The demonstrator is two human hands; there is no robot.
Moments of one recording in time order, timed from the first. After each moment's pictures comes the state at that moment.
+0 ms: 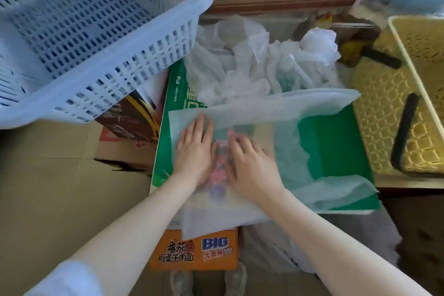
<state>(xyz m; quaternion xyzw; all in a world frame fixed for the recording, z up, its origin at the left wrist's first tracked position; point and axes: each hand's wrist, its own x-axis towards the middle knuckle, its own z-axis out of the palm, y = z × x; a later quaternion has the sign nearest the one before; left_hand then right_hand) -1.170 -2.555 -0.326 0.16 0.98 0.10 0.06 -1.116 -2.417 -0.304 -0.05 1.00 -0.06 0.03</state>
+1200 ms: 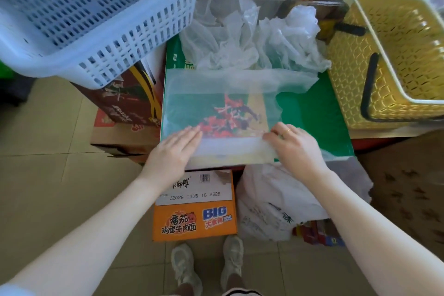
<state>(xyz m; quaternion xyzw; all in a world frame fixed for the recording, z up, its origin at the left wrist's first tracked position) -1.094 -2.643 -0.306 0.38 0.92 0.08 -0.04 -1.039 -2.362 -0.278 -0.15 0.98 -0.03 -0.11</state>
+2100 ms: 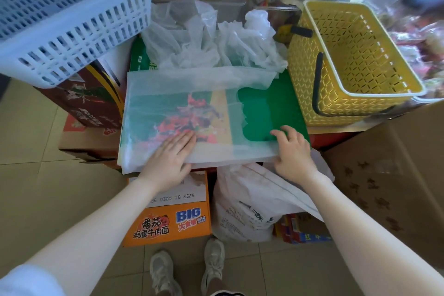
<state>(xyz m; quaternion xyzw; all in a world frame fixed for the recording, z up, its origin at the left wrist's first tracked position) -1.075 -2.576 -0.331 0.36 0.92 0.09 0.09 -0.993 -2.287 -0.283 0.11 0.98 -0.09 0.13</state>
